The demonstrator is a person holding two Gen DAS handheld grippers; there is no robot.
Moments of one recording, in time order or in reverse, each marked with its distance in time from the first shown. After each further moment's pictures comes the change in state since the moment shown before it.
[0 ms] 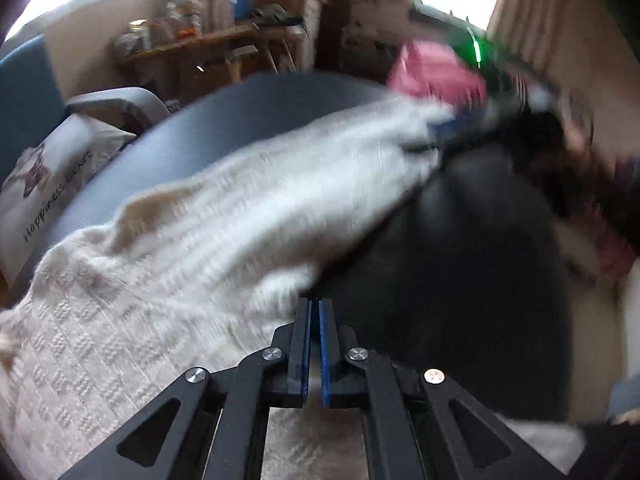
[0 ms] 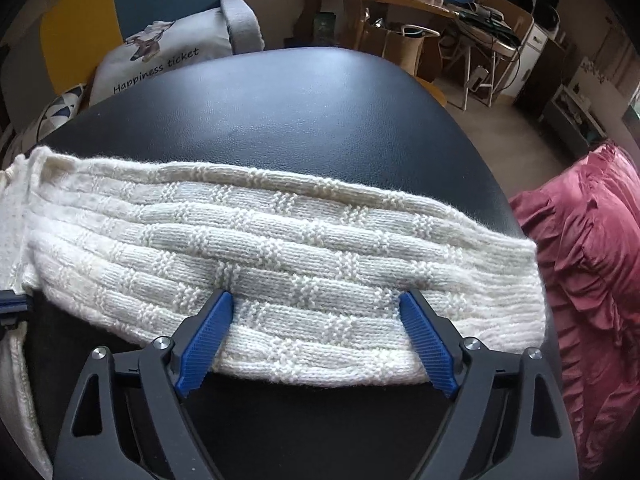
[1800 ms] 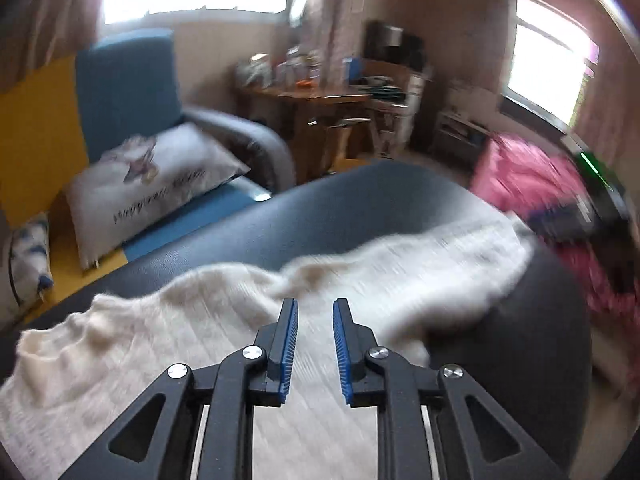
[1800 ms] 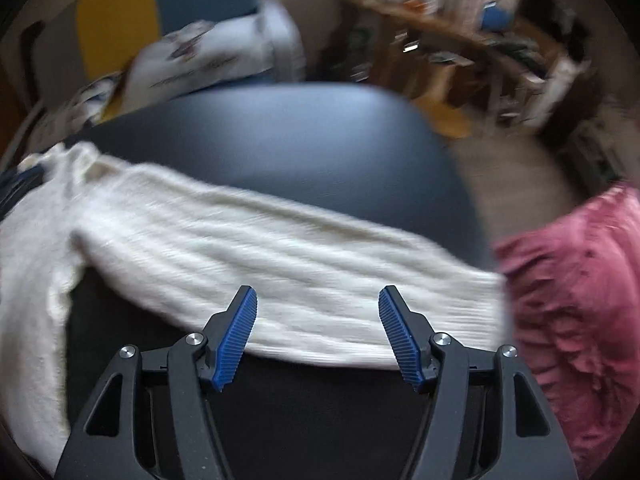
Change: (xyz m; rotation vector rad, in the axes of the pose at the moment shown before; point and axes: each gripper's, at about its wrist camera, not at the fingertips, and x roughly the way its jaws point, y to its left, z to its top) left arm -0.060 0.049 -0.014 -0.206 -0.224 0.219; right arm -0.059 -0.030 0.038 -0.097 -0.040 0.015
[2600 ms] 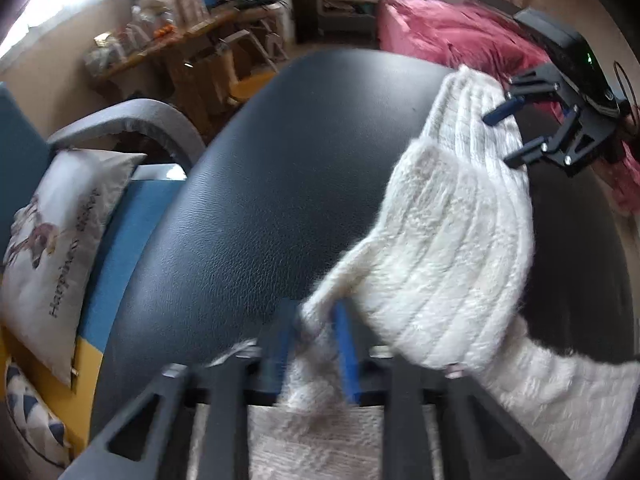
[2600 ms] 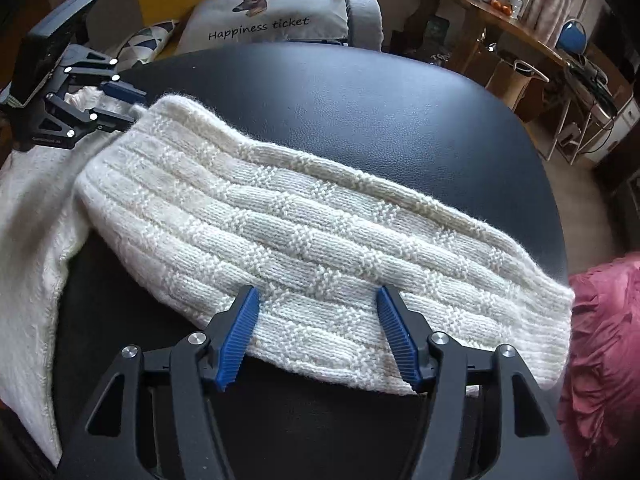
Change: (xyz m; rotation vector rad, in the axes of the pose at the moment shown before) left arm 0.128 0.019 0.057 0.436 0.327 -0.176; right arm 0.060 0.069 0.010 -0.222 0.106 0.189
